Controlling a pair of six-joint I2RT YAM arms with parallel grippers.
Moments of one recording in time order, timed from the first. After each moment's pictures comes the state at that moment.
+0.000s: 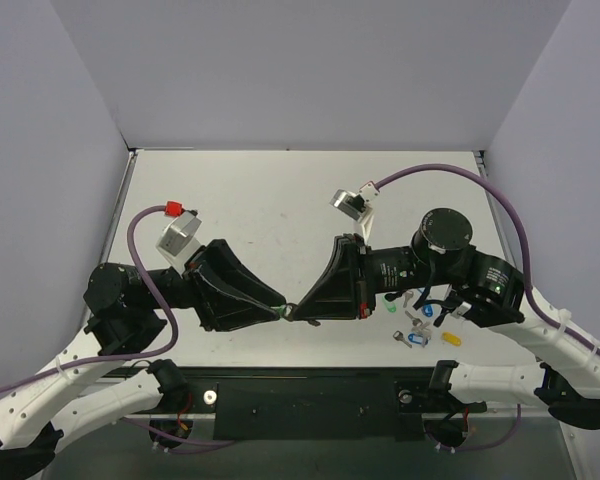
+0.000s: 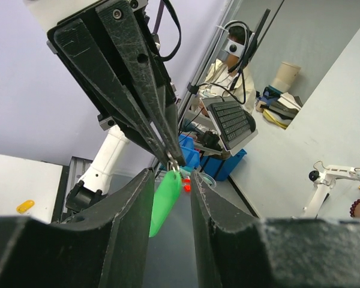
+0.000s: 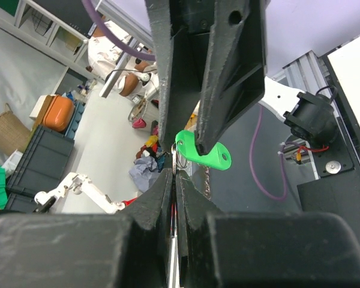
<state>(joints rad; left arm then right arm) -0.89 0.73 0.93 0.34 0.72 -0.90 1.08 1.05 1.42 -0.36 -0.62 0.83</state>
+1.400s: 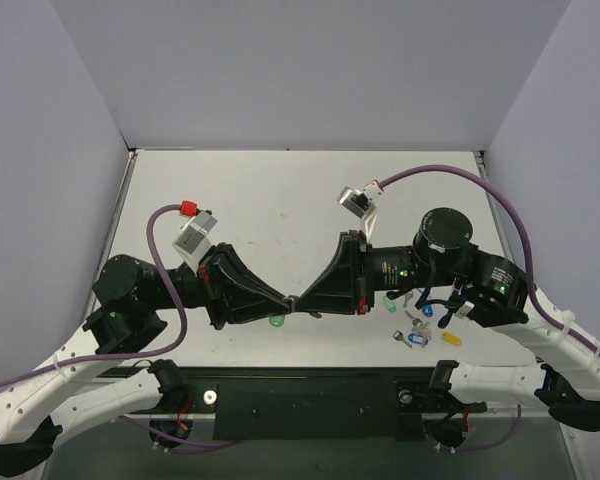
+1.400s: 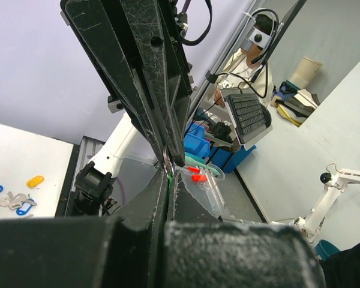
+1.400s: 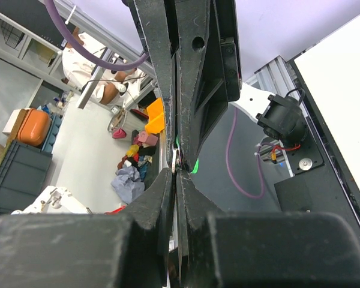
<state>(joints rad) -0.94 0.75 0.98 0.17 0.66 -0.82 1.07 1.05 1.43 -0.44 -0.54 0.78</state>
